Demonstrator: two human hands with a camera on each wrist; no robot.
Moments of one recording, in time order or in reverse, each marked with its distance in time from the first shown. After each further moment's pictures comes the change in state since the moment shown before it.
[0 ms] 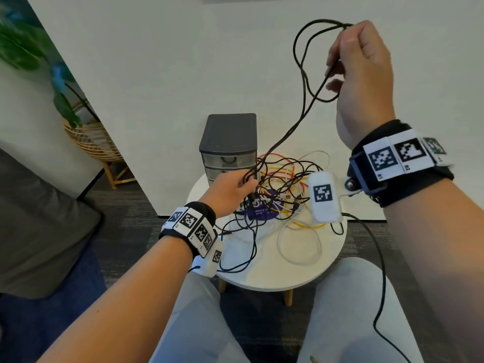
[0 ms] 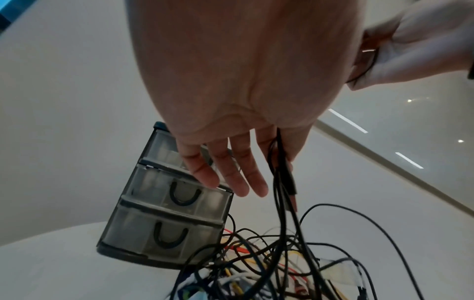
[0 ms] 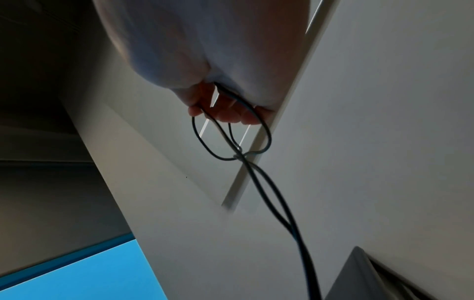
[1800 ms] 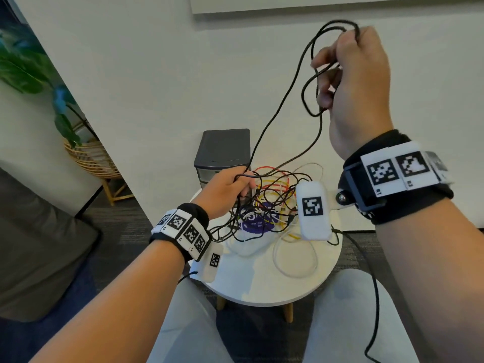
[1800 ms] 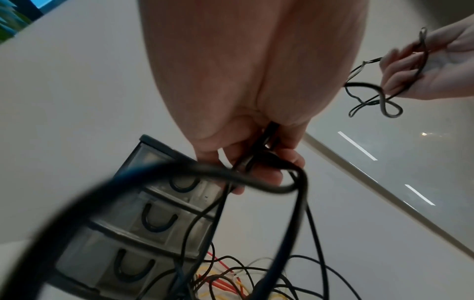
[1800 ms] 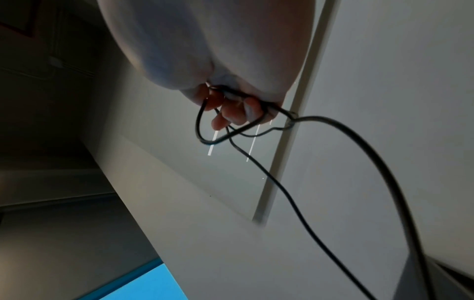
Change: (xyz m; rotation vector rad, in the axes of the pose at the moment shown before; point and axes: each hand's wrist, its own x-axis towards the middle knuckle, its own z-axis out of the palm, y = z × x) left_hand 0.010 0.024 -0.019 -0.209 0.024 0.096; right_hand -0.007 -0.034 -0.003 0.189 0.080 0.073
